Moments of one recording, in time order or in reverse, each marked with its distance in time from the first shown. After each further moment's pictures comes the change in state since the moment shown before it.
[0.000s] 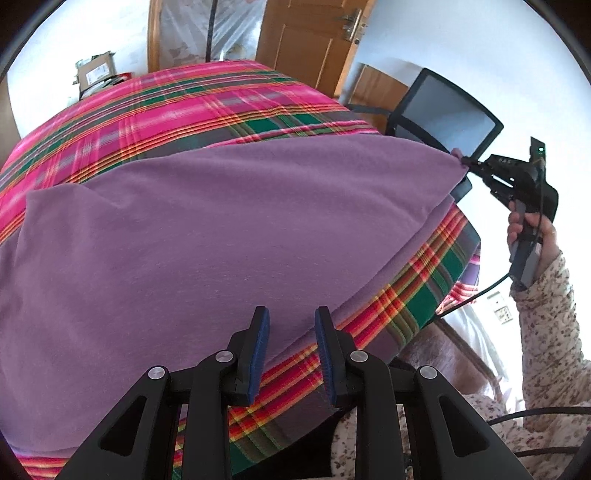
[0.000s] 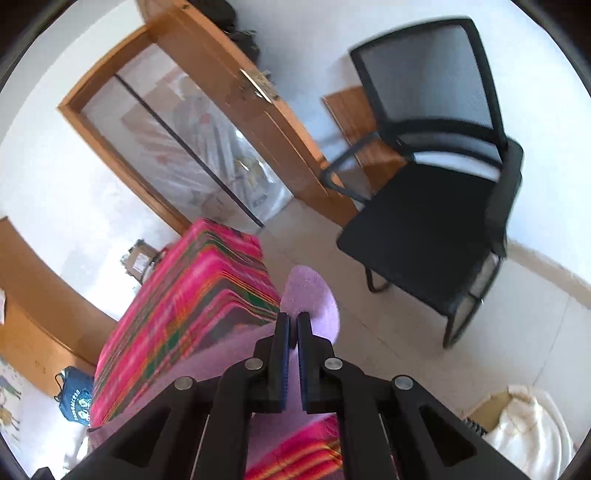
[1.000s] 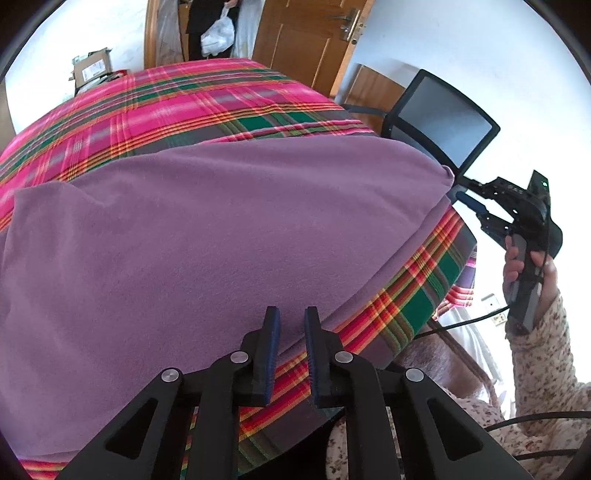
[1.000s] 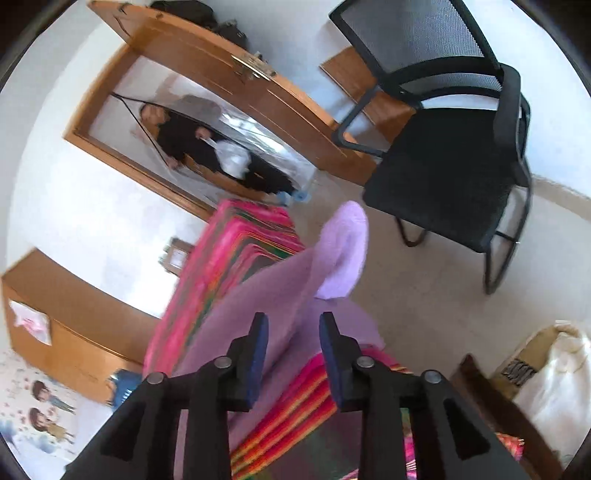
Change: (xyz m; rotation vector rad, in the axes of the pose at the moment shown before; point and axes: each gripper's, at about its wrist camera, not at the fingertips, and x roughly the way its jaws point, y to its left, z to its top) left arm 0.008 0.003 0.004 -0.013 0.004 -0.037; right arm -0.011 -0.021 -0.049 0.147 0.073 0.225
